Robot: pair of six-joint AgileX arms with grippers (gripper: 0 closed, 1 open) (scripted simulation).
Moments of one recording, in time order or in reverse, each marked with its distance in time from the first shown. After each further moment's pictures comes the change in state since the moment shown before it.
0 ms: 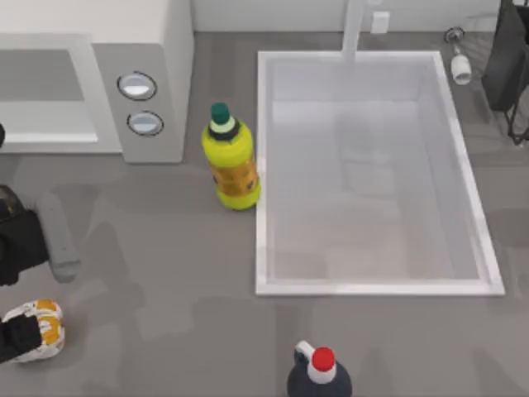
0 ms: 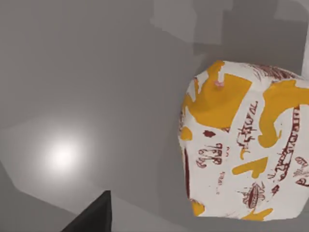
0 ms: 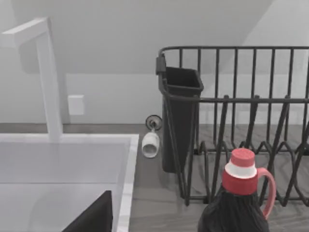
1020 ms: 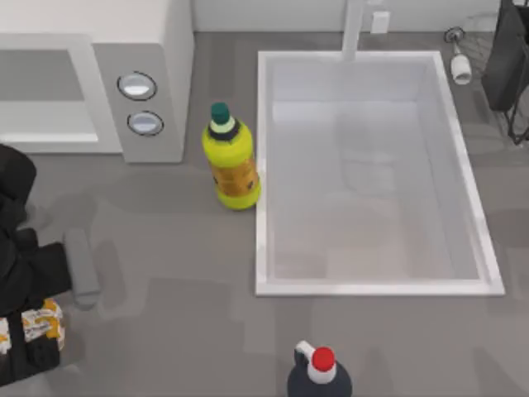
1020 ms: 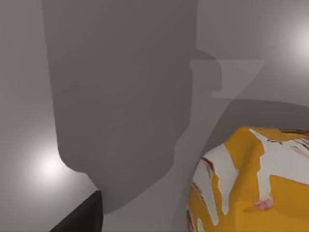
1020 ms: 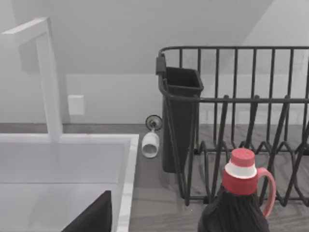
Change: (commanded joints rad) left arm -0.003 0.239 -0.126 0.299 0.000 0.056; right arm 0.000 0.000 0.000 0.000 0.000 0.000
